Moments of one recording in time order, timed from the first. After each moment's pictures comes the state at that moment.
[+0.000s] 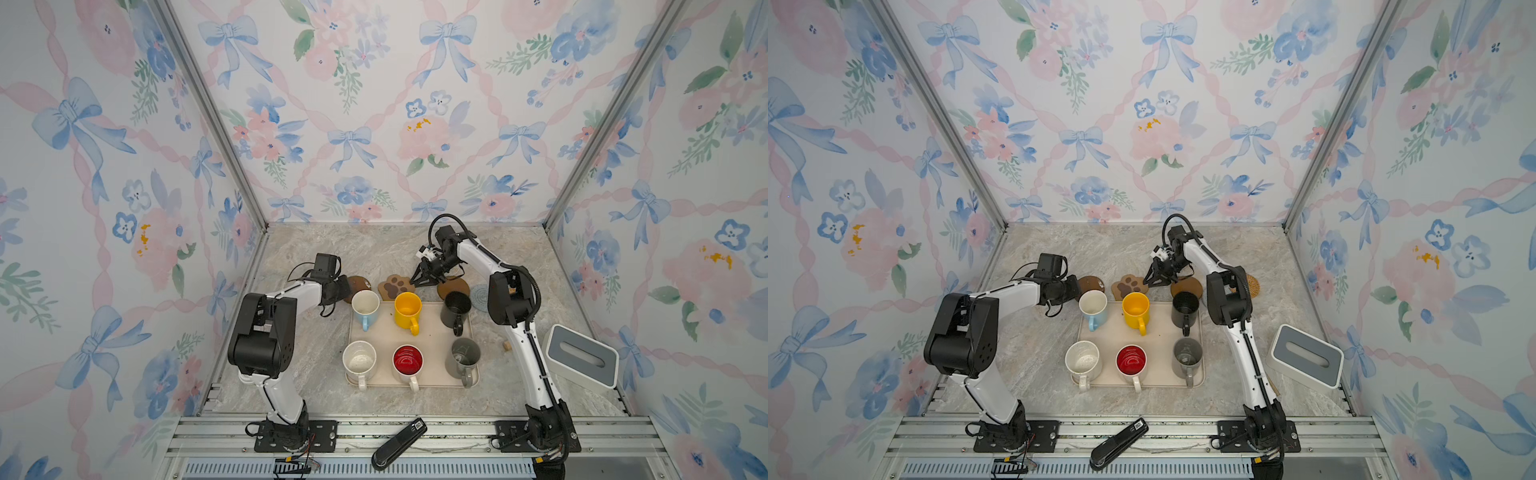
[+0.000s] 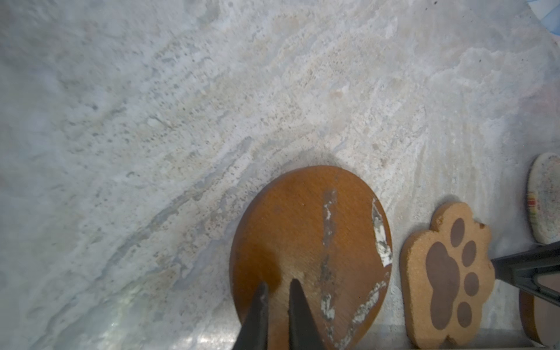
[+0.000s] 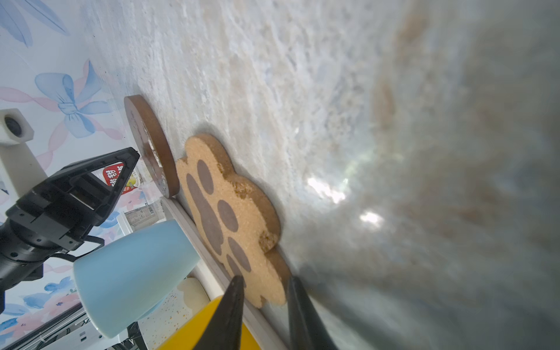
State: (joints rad) left arm -0.14 1.78 1.00 -0.19 0.11 -0.52; right arm 0.35 2.62 2.30 -1.10 -0.82 0.27
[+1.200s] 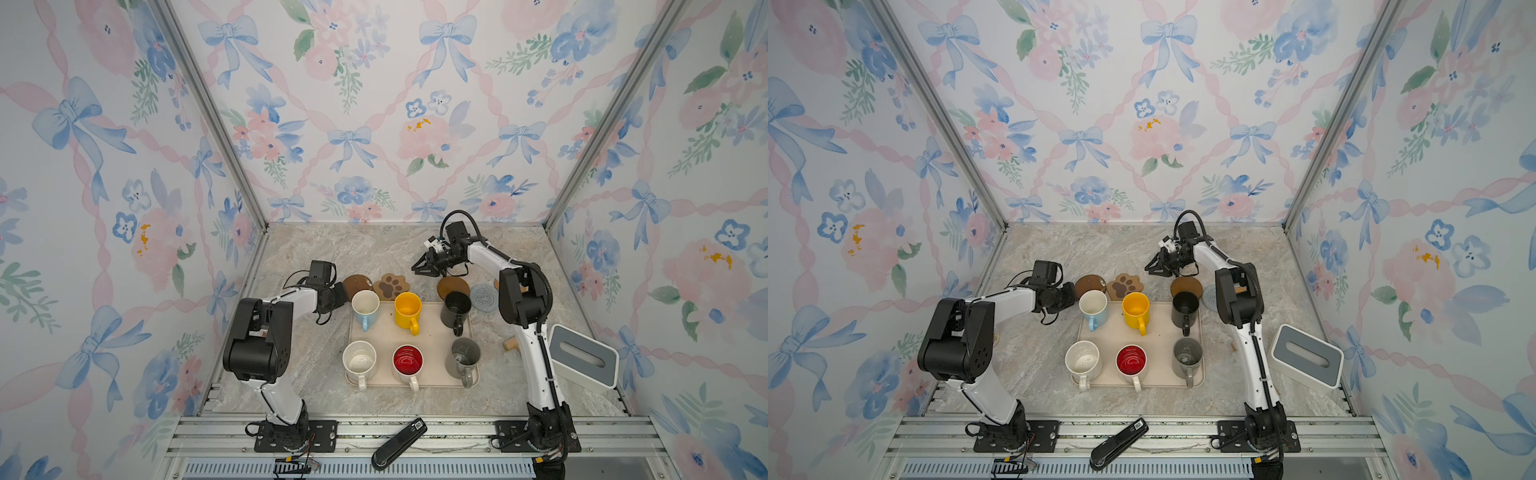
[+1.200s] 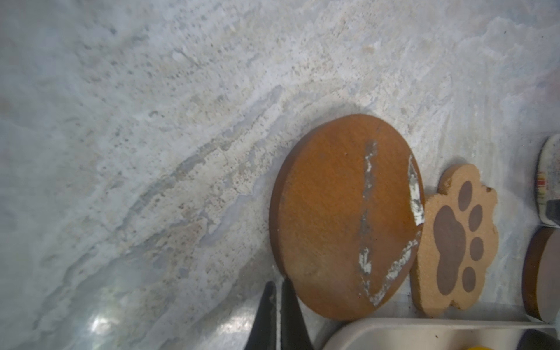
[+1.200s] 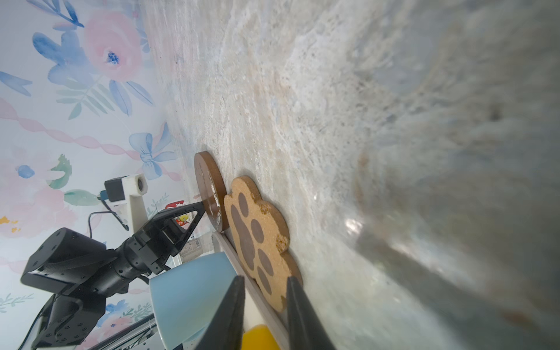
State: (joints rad) left arm -0.12 1.75 0.91 -0.18 0.17 -0.52; right arm 0.28 2.47 2.03 -0.65 -0.91 0.54
